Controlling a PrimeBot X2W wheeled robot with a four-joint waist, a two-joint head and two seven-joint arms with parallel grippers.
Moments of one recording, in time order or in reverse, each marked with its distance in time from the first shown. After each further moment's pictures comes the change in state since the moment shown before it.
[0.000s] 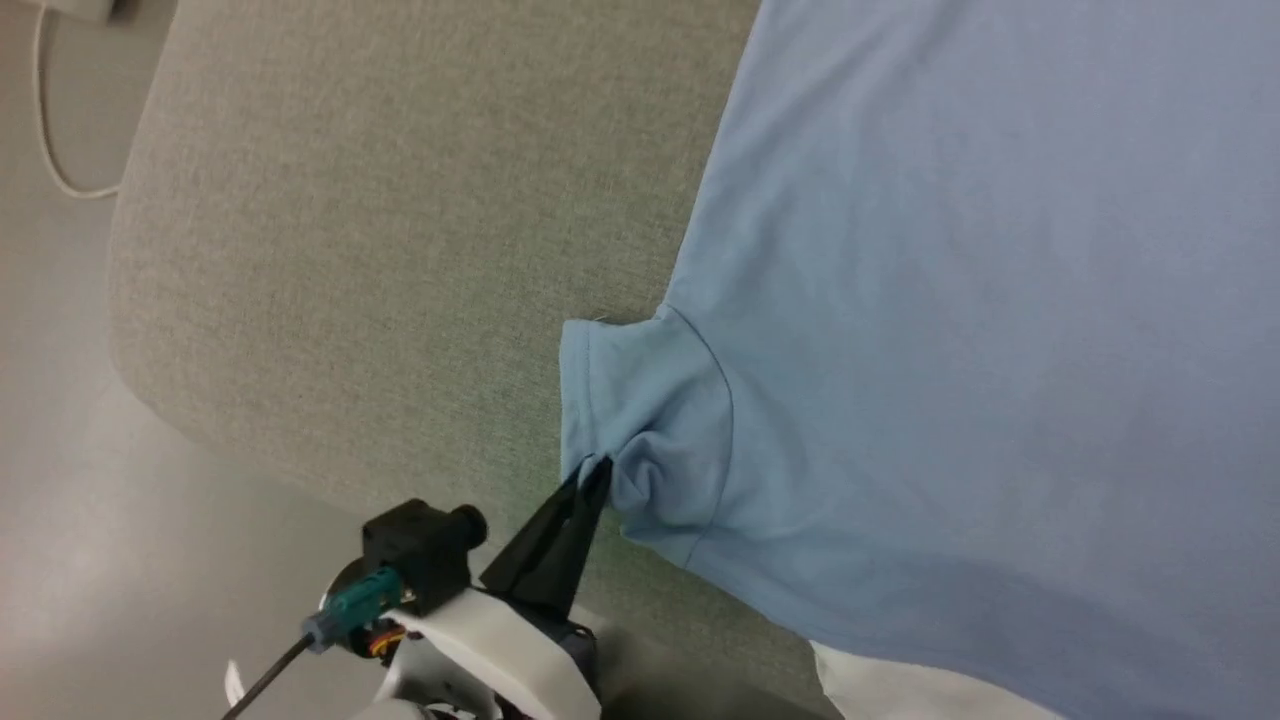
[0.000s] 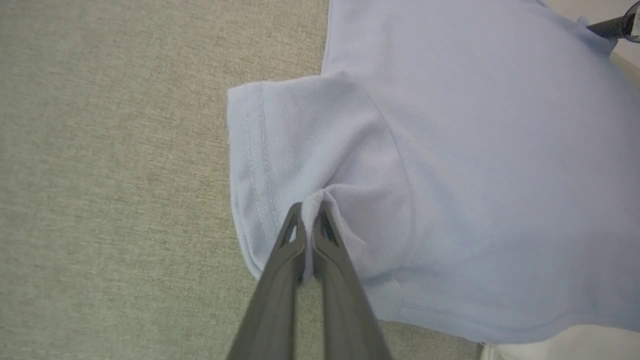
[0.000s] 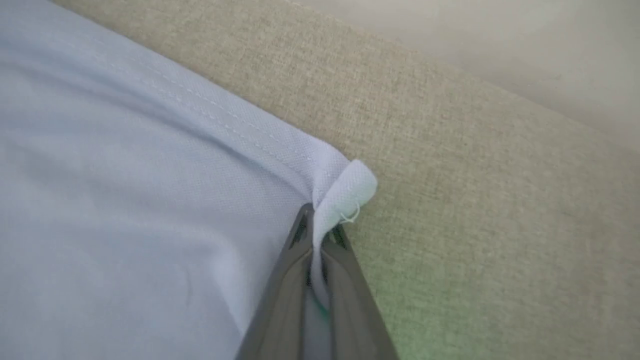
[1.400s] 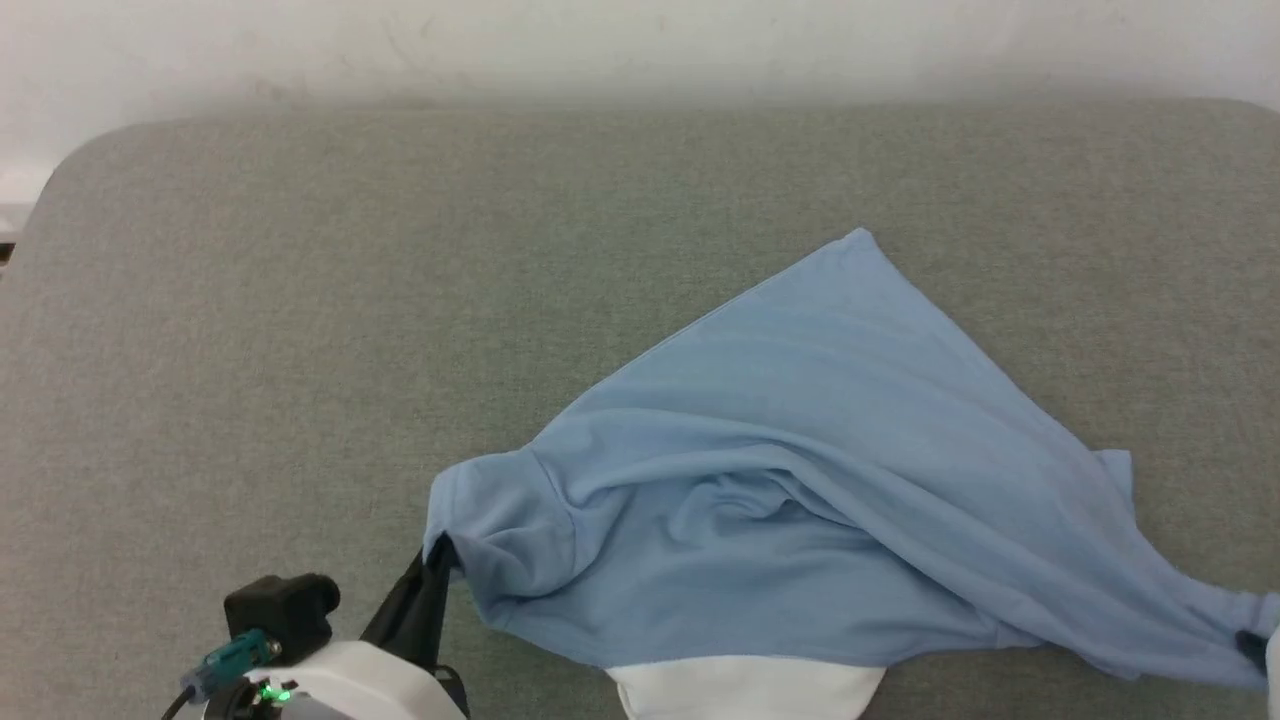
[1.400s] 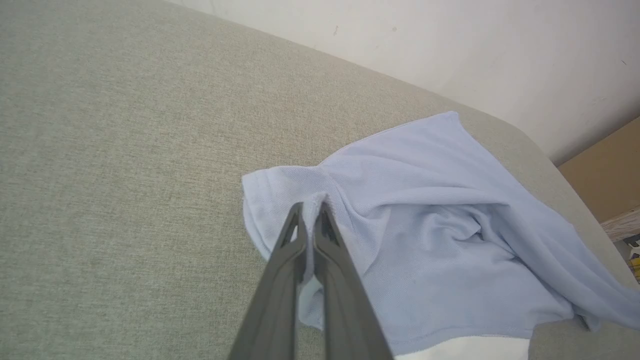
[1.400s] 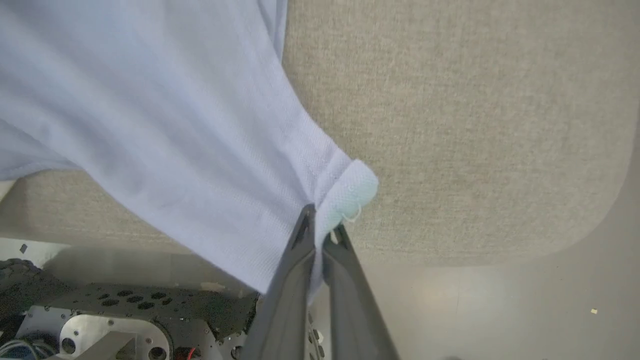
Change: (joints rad) left arm 0.192 0.077 0.155 0.134 -0.170 0.039 -0.089; right arm 1.222 0.303 -0.368 -0.727 0.032 0.001 0.178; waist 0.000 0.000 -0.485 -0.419
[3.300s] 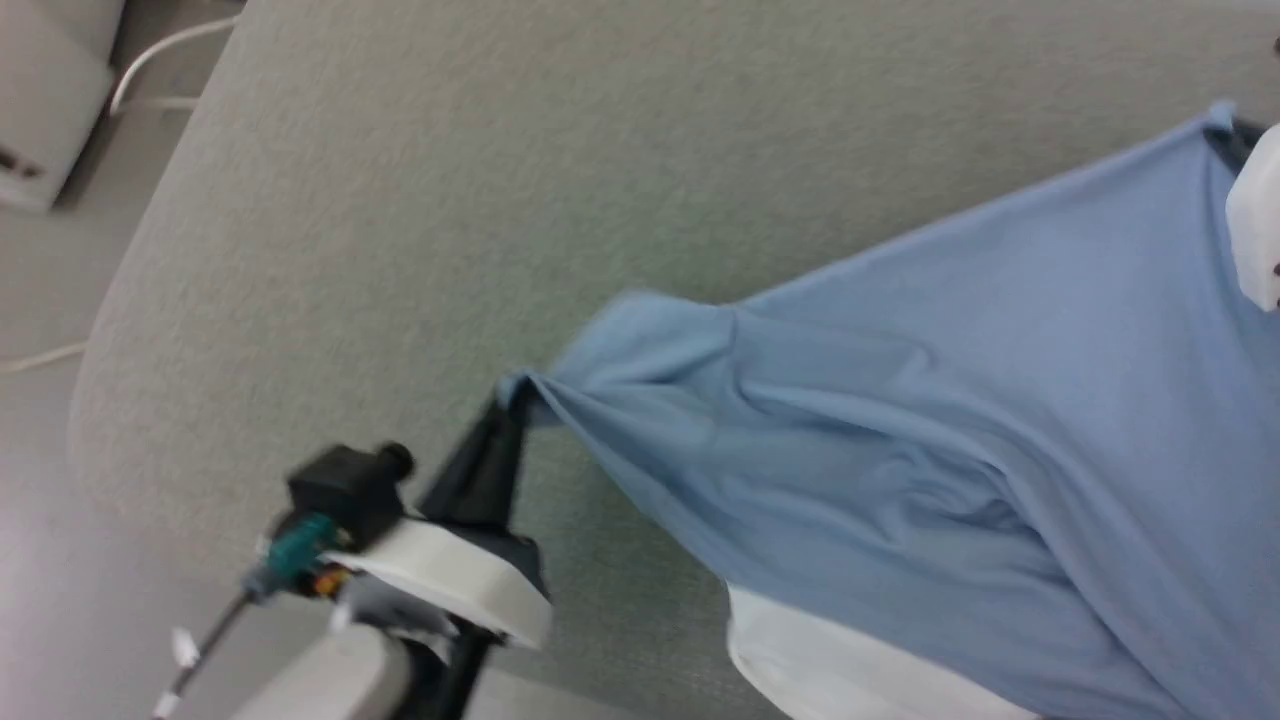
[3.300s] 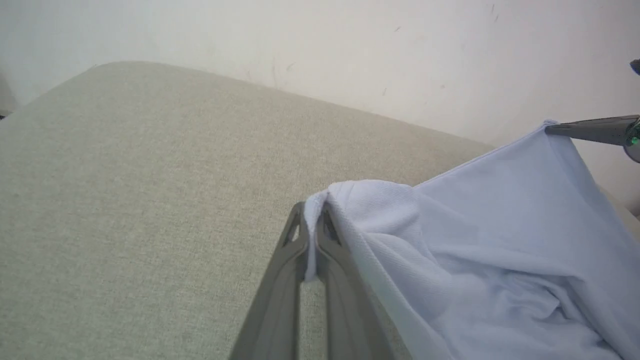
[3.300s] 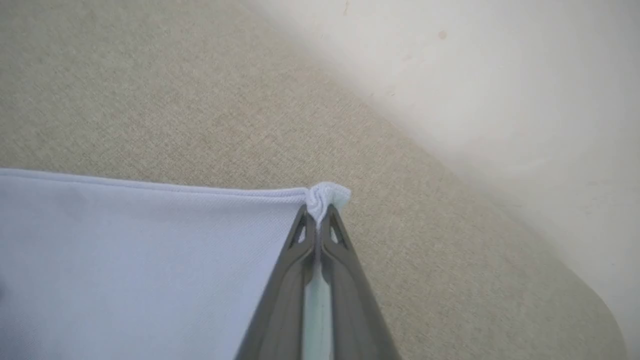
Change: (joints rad) left arm -0.260 -0.108 -0.085 0.011 0.145 -0.024 -0.026; right arm -1.022 -0.211 0.694 0.532 0.052 0.000 -0.398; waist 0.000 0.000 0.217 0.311
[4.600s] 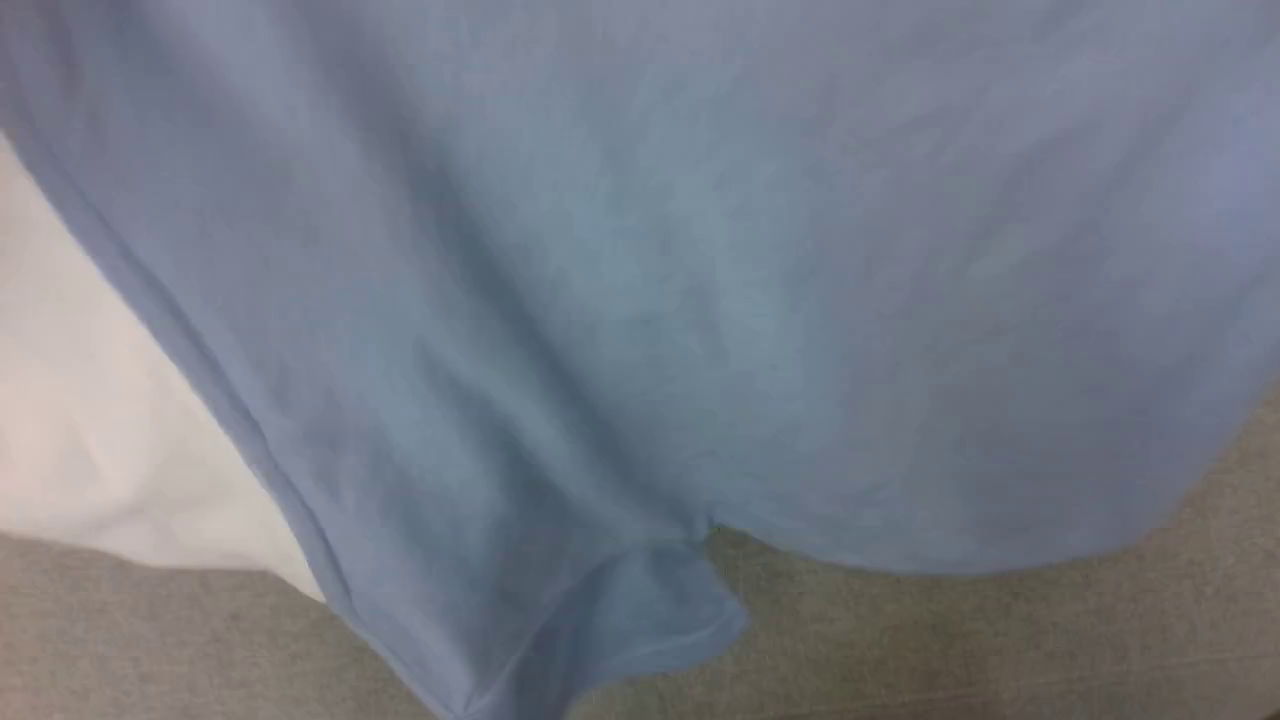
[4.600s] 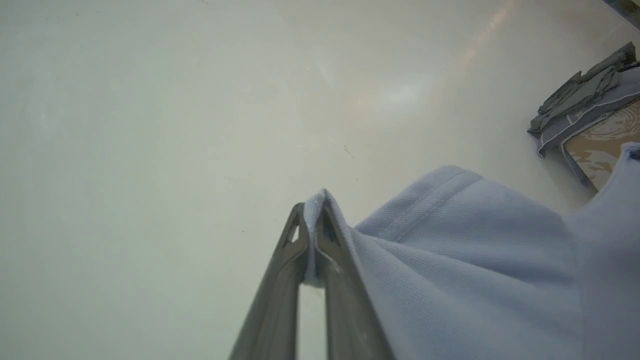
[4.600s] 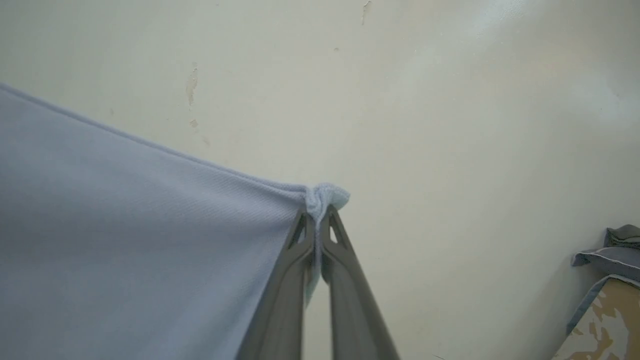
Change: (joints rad) left arm -0.886 0.409 0.302 -0.266 0.187 -0.137 0.229; right arm -0.137 -0.045 -0.464 -0.613 -0.026 0.000 -0.067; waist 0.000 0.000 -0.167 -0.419
